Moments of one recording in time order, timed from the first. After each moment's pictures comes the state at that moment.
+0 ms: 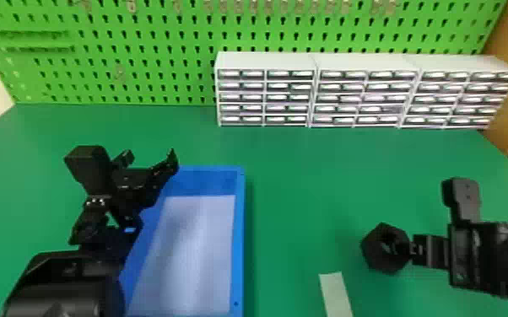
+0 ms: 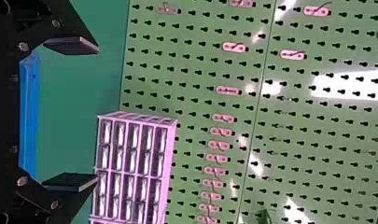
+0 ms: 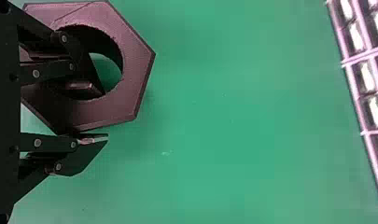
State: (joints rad) left arm 0.00 0.02 0.05 -1.72 0.15 0.13 -0.13; right arm -0.11 -0.15 -0.21 -1.91 -0.24 1.44 0.14
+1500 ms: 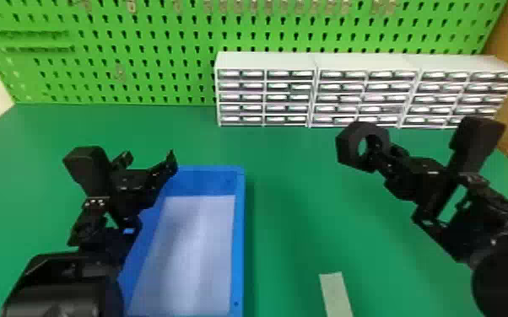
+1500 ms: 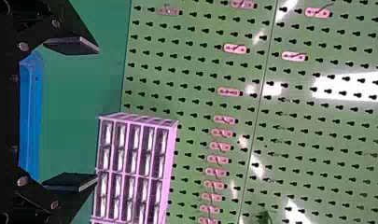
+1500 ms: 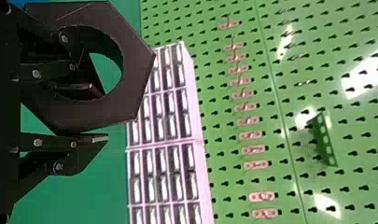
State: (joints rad) left arm 0.01 0.02 0.05 -1.72 0.16 0.13 -0.13; right arm -0.03 -0.17 -0.06 -1.97 -0.37 0.57 0.14
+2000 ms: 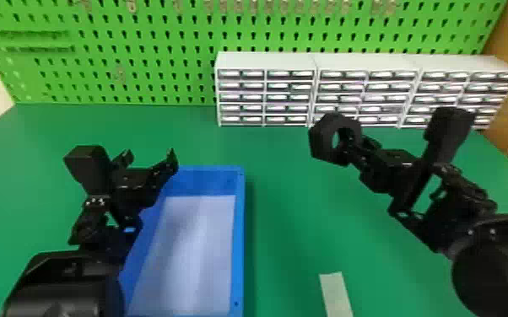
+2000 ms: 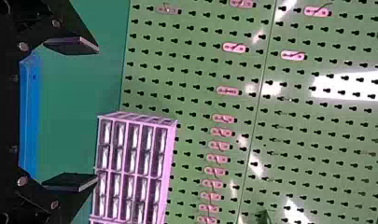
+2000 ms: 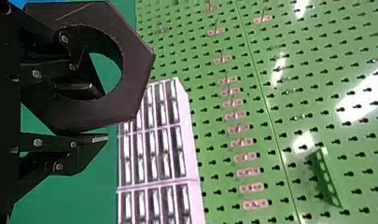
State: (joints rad) left arm 0.00 0.02 0.05 -1.72 0.16 0.13 -0.13; right arm -0.07 -0.18 0.03 -1.96 -0.44 0.58 0.14
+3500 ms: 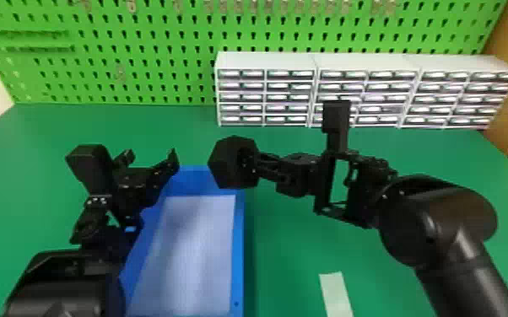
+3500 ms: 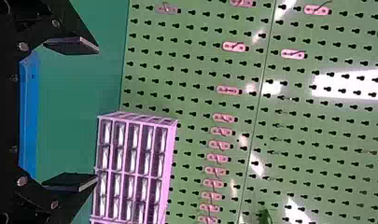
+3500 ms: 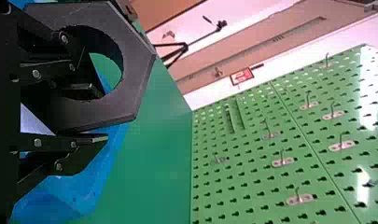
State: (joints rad) left arm 0.00 0.02 0.04 -1.72 0.15 0.13 -0.13; right arm -0.31 -0.14 0.27 -1.77 -0.51 0.81 0.45
